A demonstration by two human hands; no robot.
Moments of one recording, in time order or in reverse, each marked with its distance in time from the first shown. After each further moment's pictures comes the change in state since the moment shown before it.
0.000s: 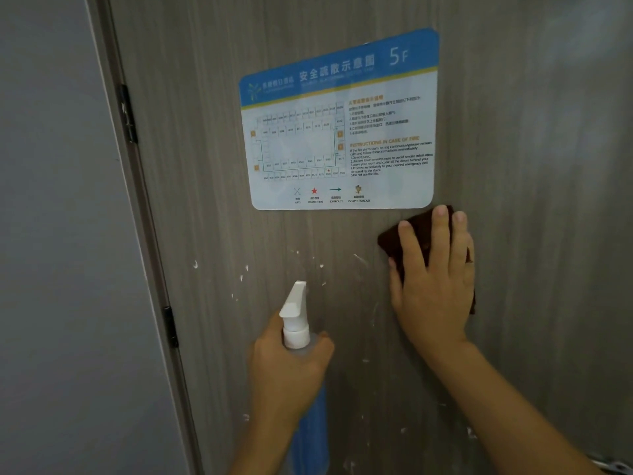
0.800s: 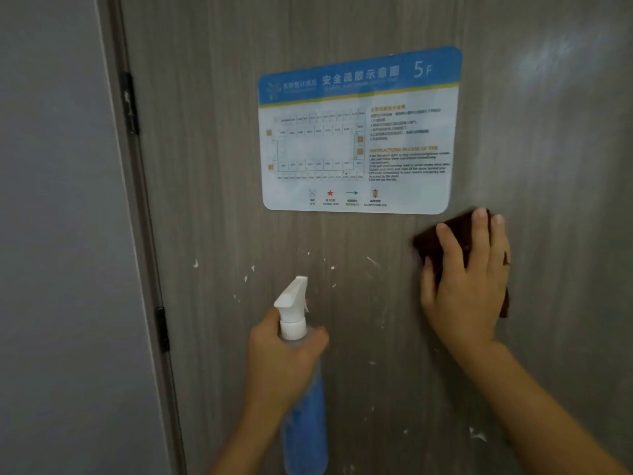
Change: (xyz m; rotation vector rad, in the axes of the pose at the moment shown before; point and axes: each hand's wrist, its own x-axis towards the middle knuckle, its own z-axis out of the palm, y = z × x) left_hand 0.028 -0.015 -0.023 -0.183 -0.103 -0.014; right_hand 0.005 0.019 -0.013 0.005 -0.020 0.059
